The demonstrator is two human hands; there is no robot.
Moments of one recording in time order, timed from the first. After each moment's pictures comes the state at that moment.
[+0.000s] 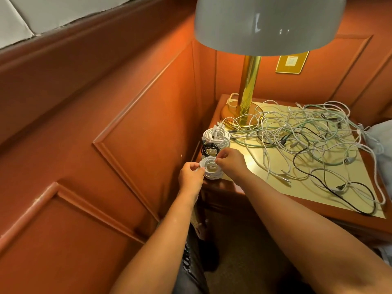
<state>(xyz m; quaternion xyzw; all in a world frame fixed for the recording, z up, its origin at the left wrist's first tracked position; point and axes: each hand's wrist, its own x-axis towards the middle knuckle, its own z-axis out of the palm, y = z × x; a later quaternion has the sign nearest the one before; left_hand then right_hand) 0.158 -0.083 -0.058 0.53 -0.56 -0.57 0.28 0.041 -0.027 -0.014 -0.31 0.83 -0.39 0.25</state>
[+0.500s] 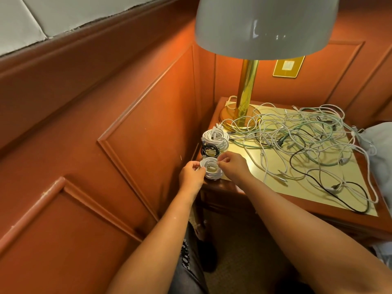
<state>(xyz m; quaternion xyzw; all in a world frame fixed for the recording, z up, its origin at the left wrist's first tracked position) 0.163 -0.080 -0.045 0.52 -0.64 -0.52 0.24 0.043 -0.009 -0.015 -0.32 0.82 -0.39 0.25</state>
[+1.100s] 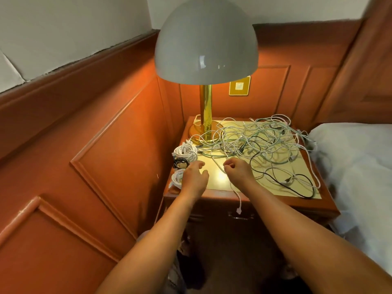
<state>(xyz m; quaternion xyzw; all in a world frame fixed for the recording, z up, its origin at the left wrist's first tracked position) 0.117 -0.013 0.016 0.38 -0.82 -0.38 0.19 0.004 0.084 0.022 -0.27 0.85 -0.42 0.16</state>
